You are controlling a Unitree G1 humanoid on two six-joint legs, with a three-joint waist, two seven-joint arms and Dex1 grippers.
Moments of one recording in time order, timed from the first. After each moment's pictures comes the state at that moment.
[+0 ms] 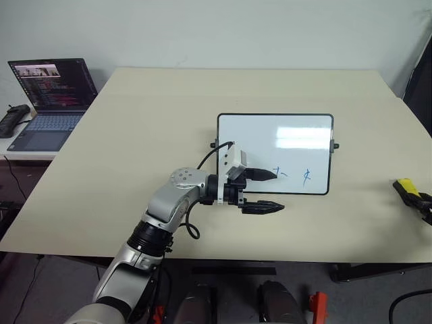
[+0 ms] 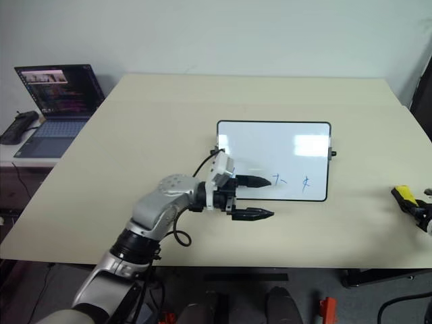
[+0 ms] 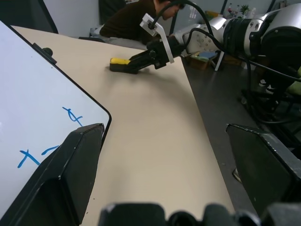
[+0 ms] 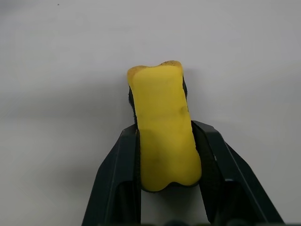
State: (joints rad) left arm -0.61 0.31 -0.30 0.03 -0.43 0.45 -1.11; right arm -0.40 -0.92 -0.41 0.96 0.30 0.18 0.83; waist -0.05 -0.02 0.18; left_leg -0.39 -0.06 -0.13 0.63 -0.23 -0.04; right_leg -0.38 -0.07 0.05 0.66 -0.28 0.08
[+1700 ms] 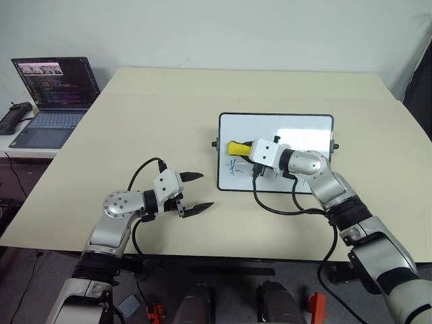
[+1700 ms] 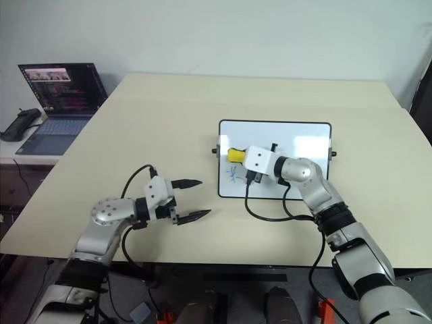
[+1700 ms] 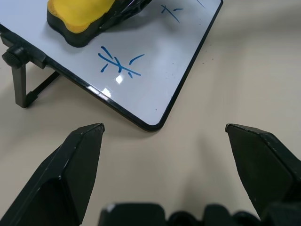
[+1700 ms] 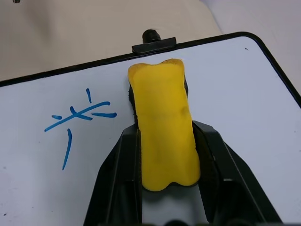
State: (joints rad) left arm -0.34 0.56 -0.07 0.22 -0.19 -0.12 -1.06; right arm -0.80 -0.42 0.39 0.43 -0.23 -0.12 0.68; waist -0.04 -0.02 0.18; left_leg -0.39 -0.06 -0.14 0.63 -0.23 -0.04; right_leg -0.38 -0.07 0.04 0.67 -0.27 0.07
